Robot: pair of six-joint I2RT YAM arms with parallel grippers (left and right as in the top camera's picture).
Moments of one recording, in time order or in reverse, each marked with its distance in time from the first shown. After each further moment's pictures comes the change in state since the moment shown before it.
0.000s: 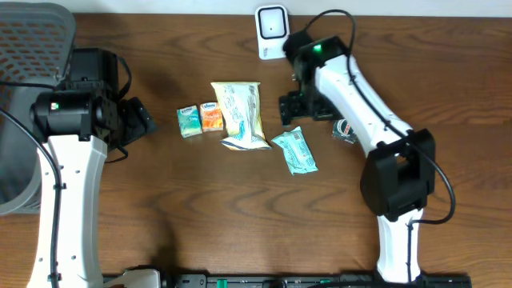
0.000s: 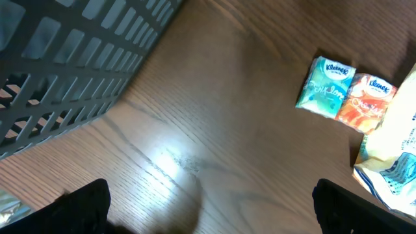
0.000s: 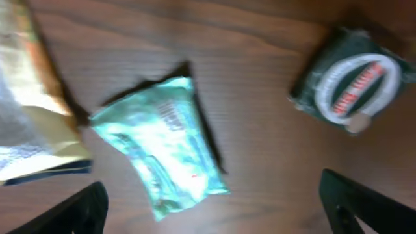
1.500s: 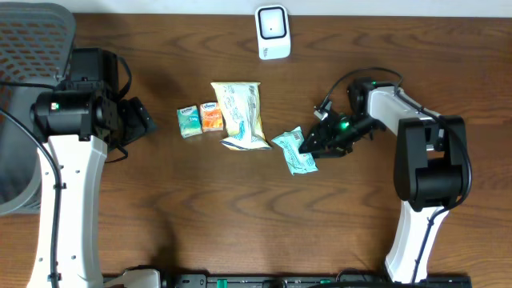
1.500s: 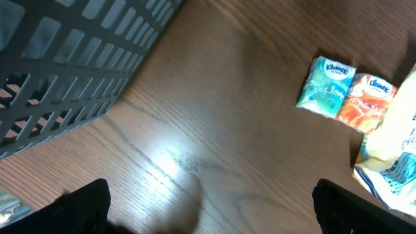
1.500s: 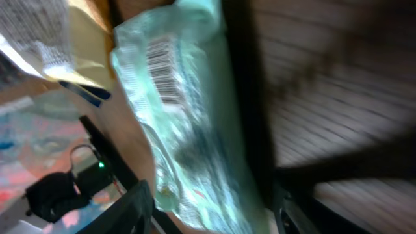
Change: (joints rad) left arm 0.000 0.000 0.000 0.000 0.000 0.000; right arm -0.312 -0.006 -0.581 0.388 -0.840 -0.453
